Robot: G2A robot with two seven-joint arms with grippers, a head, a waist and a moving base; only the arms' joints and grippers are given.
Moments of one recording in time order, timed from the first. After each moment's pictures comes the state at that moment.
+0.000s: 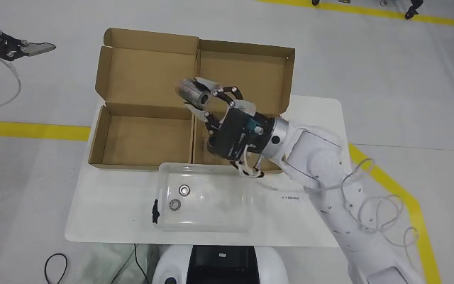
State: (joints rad) left arm 0.56 -0.16 -1.11 -1.50 0.89 -0.82 -0.11; right arm -0.94 -1.35 0.99 -1.90 -1.46 -0.56 0.08
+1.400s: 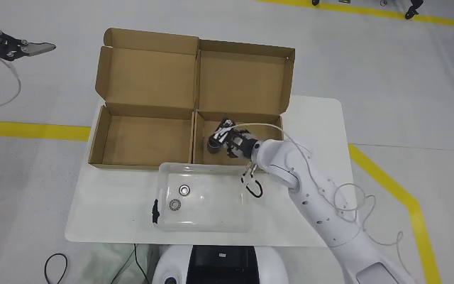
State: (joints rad) left arm 0.56 -0.16 -1.11 -1.50 0.89 -0.82 -0.11; right arm -0.97 -1.37 0.91 -1.57 -1.28 -0.42 0.75
